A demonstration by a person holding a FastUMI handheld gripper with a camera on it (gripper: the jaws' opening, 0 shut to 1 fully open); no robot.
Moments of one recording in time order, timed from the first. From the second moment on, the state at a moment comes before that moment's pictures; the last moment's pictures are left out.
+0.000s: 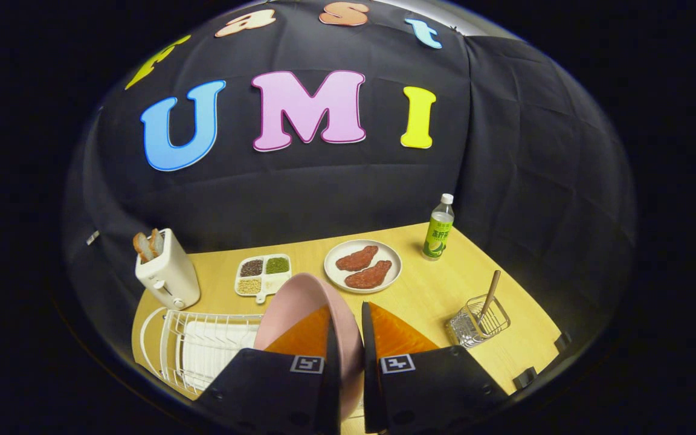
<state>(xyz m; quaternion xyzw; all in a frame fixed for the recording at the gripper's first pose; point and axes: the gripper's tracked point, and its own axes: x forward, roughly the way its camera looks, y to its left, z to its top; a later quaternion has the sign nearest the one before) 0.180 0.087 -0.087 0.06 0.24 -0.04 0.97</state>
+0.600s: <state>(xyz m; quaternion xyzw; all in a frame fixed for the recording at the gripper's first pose) 0.021 -0.022 -0.140 0.17 0.29 -0.01 0.94</state>
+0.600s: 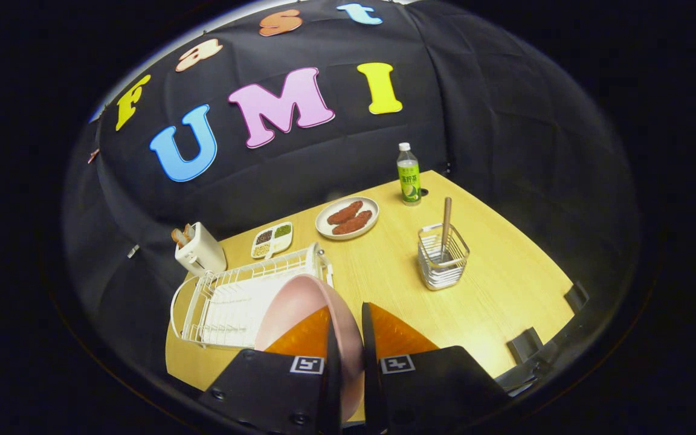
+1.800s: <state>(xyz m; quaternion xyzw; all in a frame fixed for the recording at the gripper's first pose) 0.015 -0.100 -0.303 0.19 0.42 0.08 0.88</state>
